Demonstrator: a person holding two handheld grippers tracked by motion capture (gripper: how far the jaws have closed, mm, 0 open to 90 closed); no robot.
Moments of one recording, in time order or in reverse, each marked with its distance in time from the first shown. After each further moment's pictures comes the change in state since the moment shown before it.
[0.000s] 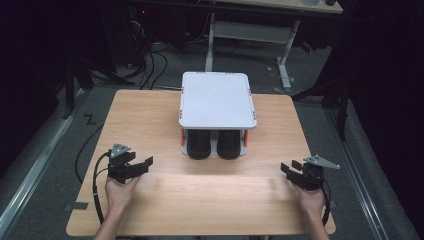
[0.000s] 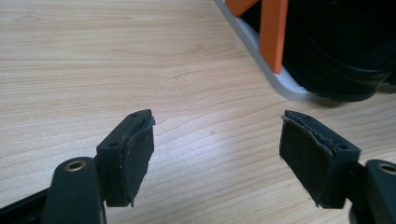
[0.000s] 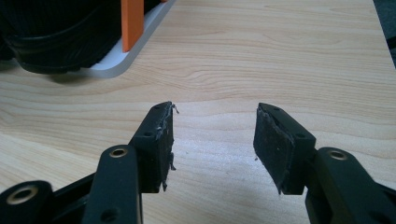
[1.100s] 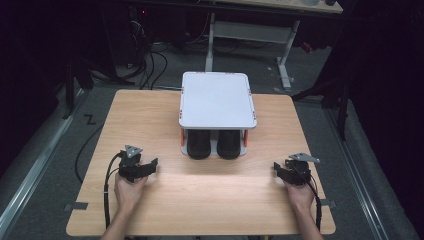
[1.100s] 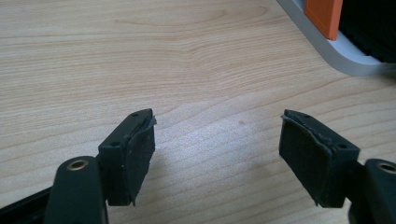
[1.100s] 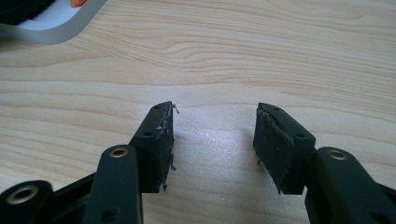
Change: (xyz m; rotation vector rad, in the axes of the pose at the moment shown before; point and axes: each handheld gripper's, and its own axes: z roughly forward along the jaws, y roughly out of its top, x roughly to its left) left arm 0.009 -0.033 0.035 0.009 0.096 0.100; right arm 0.006 -0.005 0.047 0.100 -0.102 -0.070
